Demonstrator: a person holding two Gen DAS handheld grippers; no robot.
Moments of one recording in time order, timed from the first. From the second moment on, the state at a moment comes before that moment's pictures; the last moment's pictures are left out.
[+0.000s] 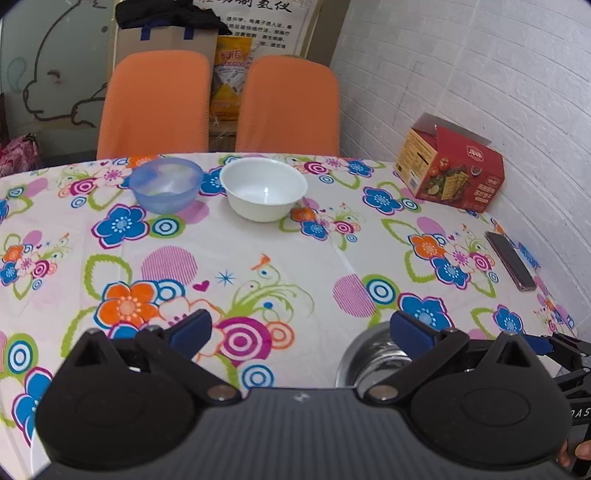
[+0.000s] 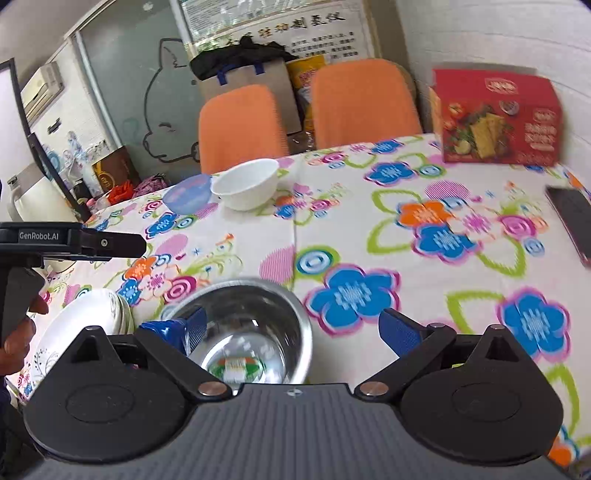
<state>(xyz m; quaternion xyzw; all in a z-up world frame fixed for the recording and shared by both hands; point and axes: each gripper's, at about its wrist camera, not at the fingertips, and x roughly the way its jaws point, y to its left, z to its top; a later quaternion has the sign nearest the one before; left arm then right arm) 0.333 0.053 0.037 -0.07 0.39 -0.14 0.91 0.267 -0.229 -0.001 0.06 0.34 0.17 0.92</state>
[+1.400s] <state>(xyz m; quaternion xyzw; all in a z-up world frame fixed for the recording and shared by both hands) 0.563 0.070 -0.035 -0.30 0.49 -0.02 0.82 0.496 -0.101 -0.041 -0.15 0.35 0.27 0.88</state>
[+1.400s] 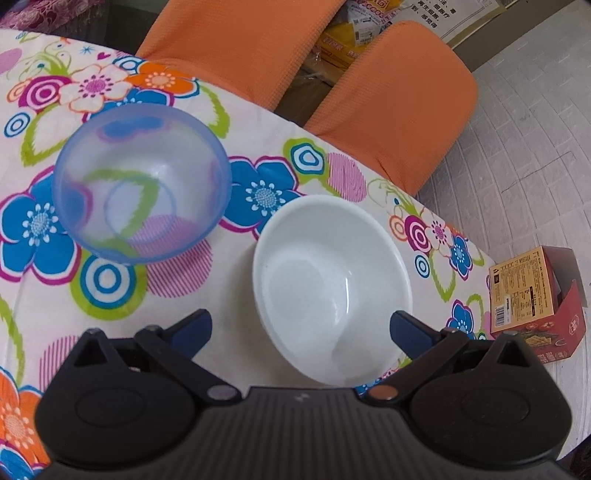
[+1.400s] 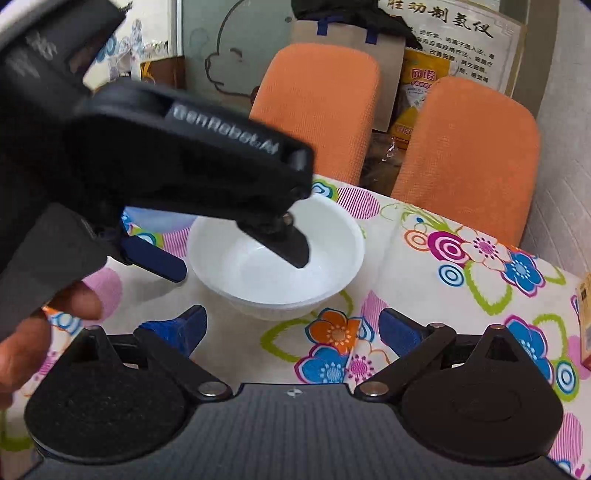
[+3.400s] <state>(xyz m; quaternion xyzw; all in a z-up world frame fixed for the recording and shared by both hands) 0.291 -0.014 0.008 -0.14 0.49 -0.20 0.84 0.190 -0.181 -0.011 -0.10 0.29 0.17 0.93</state>
